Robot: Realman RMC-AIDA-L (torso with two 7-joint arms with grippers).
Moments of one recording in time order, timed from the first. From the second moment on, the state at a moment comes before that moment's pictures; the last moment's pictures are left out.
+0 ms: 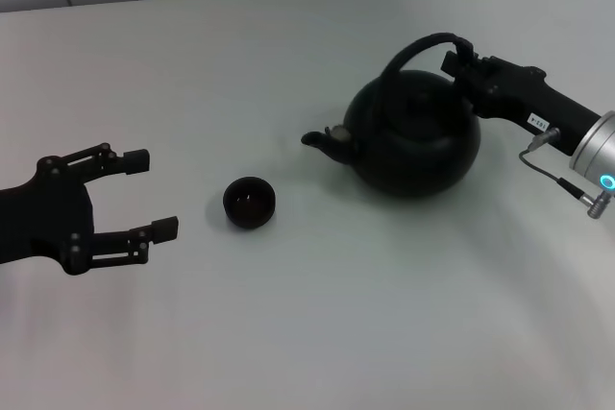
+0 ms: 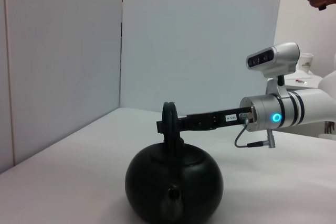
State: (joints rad) left arm -0.33 -1.97 1.06 0.77 1.63 1.62 -1.22; right arm 0.49 2.08 -0.39 -0.22 -1.63 -1.24 0.98
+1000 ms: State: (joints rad) left arm -0.33 -2.00 1.04 0.76 1.63 1.60 -1.22; right arm 0.51 2.08 -0.41 -0.28 -1.63 -1.24 0.98
